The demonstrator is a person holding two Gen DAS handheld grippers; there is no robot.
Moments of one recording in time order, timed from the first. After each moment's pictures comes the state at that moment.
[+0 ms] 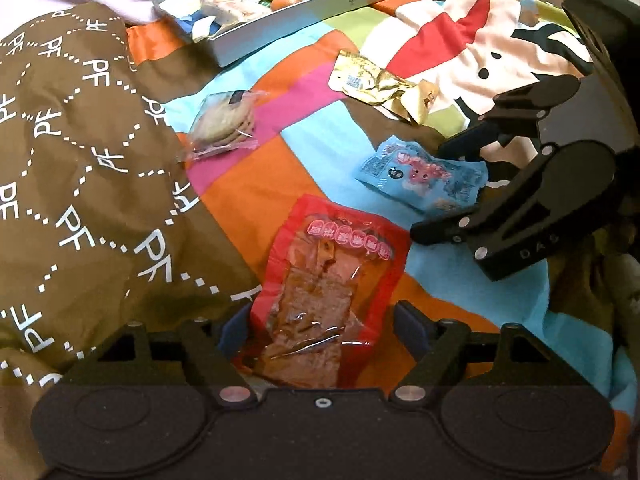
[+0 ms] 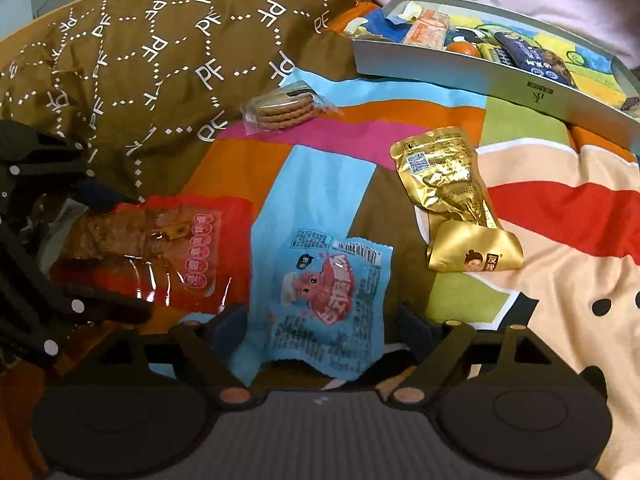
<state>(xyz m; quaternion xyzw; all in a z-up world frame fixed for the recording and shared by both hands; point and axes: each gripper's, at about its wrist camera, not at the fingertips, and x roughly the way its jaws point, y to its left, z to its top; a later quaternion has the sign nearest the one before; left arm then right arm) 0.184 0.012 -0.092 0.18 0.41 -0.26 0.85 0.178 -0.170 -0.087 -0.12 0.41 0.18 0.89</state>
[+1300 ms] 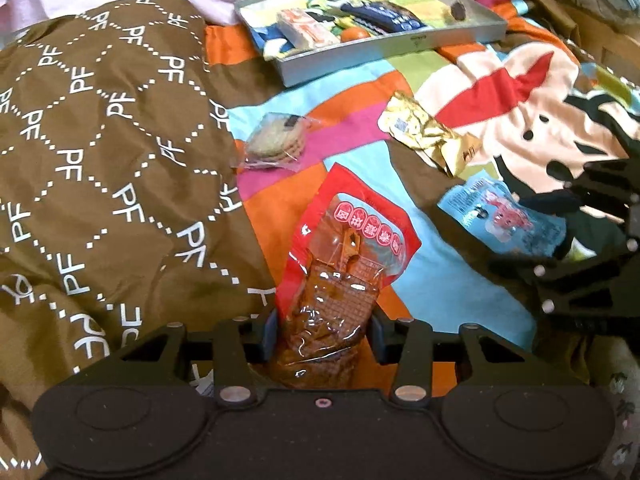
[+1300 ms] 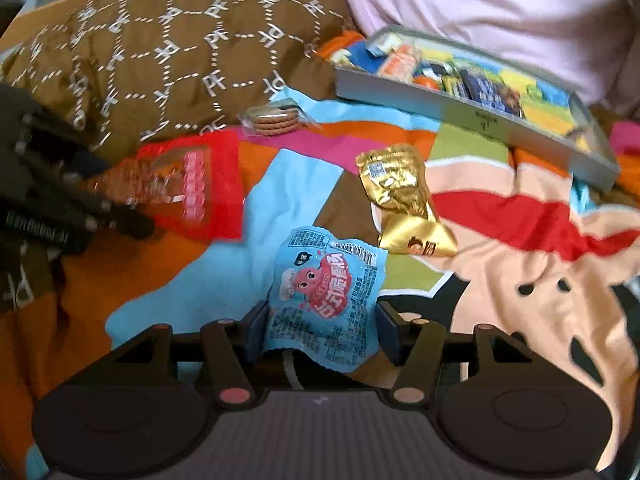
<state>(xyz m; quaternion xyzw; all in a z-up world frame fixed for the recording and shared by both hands) 0.165 0.005 -0.066 0.10 0.40 -0.16 0.90 0.122 -0.187 -0.065 -0.19 0.35 0.15 0.90</state>
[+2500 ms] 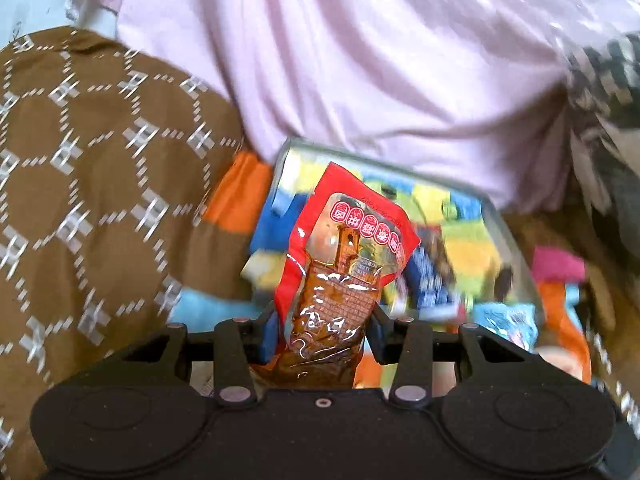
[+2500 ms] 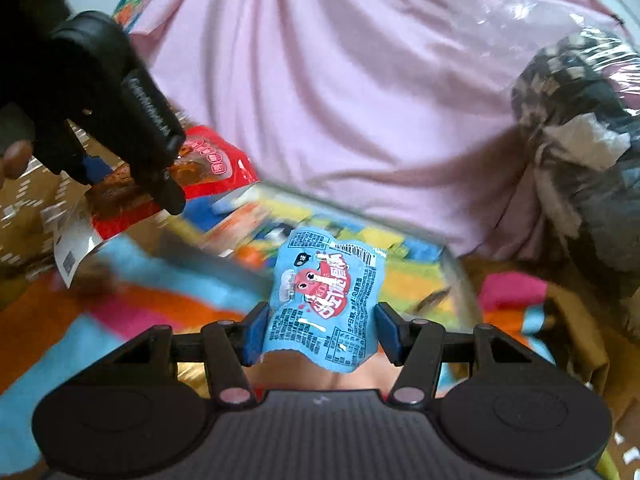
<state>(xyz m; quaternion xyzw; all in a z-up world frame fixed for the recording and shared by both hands) 0.295 -0.053 0.017 -0.18 0.26 -0.07 0.95 0.205 -0.248 -0.027 -0.21 0.08 0.02 0.97</state>
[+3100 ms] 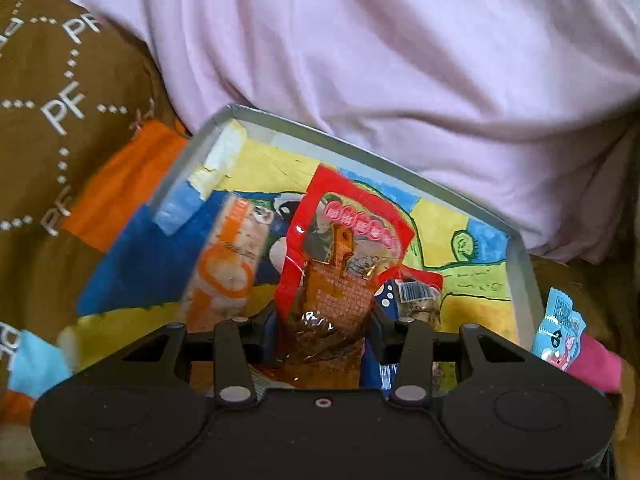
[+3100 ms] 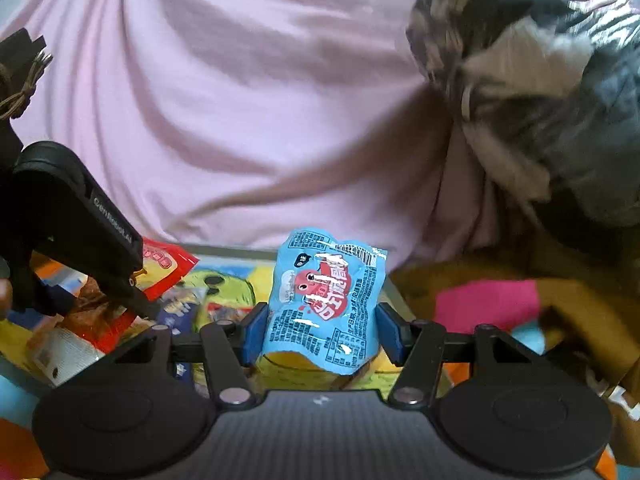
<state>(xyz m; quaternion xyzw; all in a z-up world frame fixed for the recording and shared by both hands) 0.444 -0.122 0.015 -0.24 0.31 -0.05 0.92 0.325 -0.314 -0.014 -0.09 0.06 -0.07 0.99</state>
